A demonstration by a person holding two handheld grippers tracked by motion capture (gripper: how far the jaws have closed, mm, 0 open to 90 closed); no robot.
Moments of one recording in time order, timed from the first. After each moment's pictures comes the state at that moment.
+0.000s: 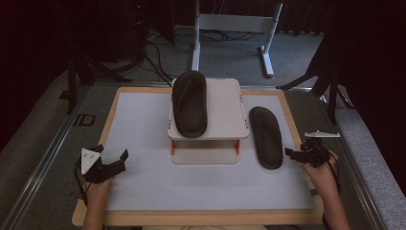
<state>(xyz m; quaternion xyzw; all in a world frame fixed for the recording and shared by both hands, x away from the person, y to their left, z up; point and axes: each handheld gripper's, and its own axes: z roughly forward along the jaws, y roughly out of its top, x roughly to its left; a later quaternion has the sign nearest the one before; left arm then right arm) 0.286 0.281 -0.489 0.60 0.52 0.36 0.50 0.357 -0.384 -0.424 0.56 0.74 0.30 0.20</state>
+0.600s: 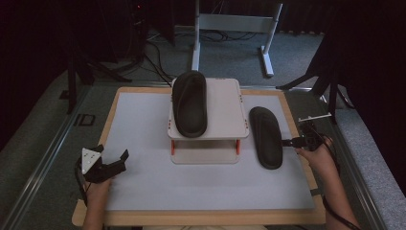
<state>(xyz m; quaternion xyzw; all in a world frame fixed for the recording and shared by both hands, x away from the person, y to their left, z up) 0.286 0.280 -0.489 0.60 0.52 0.36 0.50 0.404 -0.376 -0.405 0.58 0.76 0.25 0.12</state>
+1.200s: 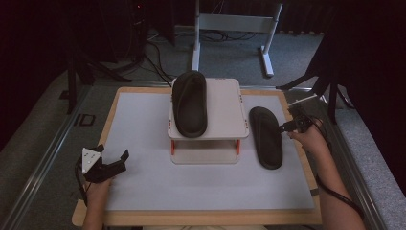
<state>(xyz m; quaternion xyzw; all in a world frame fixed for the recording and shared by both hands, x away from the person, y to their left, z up) 0.287 0.280 -0.489 0.60 0.52 0.36 0.50 0.460 -0.352 -0.385 0.58 0.79 0.20 0.09</state>
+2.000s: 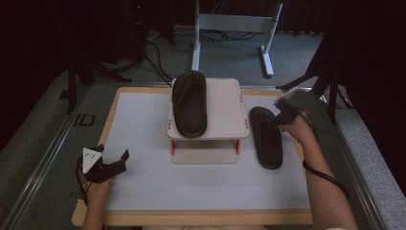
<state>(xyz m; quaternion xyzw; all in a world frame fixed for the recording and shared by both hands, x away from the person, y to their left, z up) 0.287 0.279 -0.489 0.60 0.51 0.36 0.49 0.510 -0.328 -0.405 0.59 0.80 0.11 0.06</state>
